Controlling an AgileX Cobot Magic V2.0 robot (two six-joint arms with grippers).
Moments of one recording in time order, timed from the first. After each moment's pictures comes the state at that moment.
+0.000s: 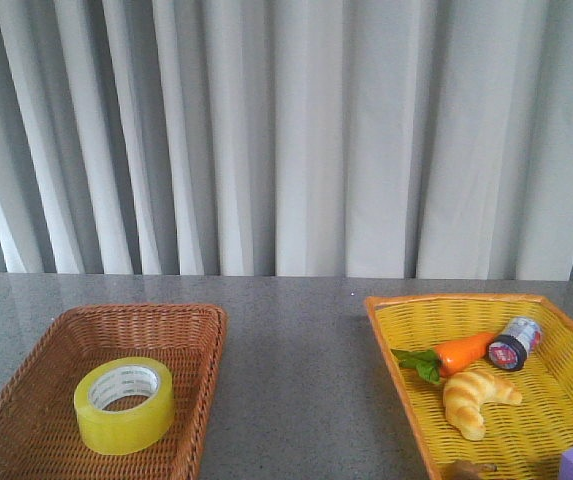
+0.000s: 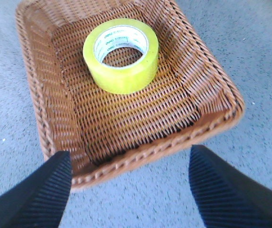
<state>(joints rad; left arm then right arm) -0.12 0.92 -0.97 -0.12 0.87 0.21 0.35 0.86 -0.87 0.06 0.88 -0.14</state>
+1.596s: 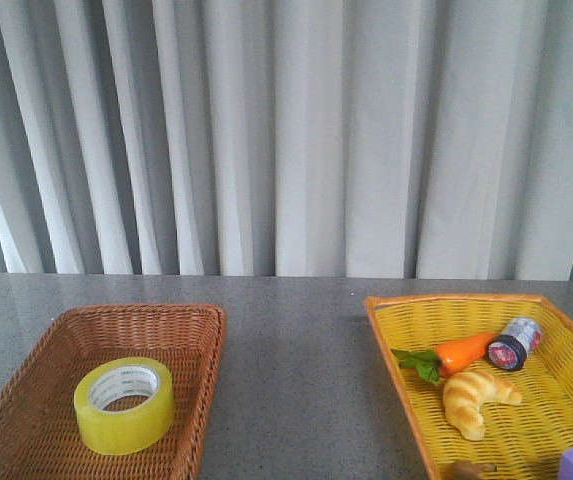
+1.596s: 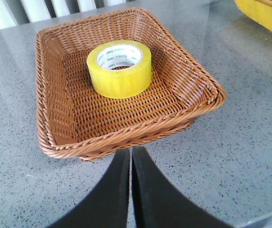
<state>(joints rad) -0.12 0.42 -0.50 -0.16 0.61 0.20 0.35 0.86 -0.87 0.06 0.88 -0.14</state>
